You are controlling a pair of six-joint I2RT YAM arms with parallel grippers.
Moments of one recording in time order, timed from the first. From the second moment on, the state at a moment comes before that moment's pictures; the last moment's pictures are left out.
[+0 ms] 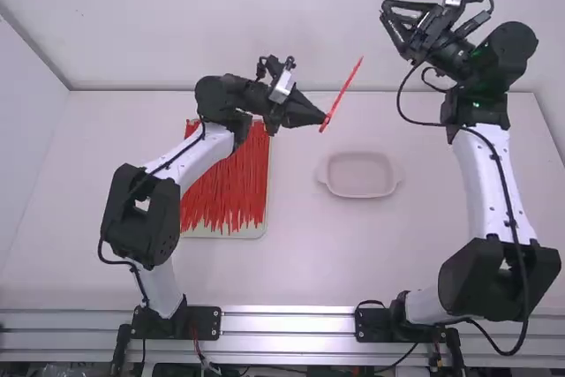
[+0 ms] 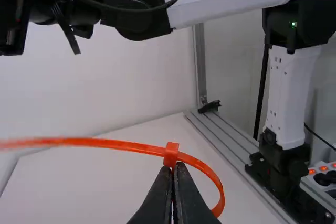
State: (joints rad) left arm -0.34 1.87 1.42 1.28 1.55 -0.67; right arm -0.09 1.58 1.50 0.43 -1.05 1.33
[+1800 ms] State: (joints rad) left arm -0.18 1.87 1.59 1.26 1.47 -0.69; right arm 0.20 1.58 1.51 0.22 -1.16 1.10
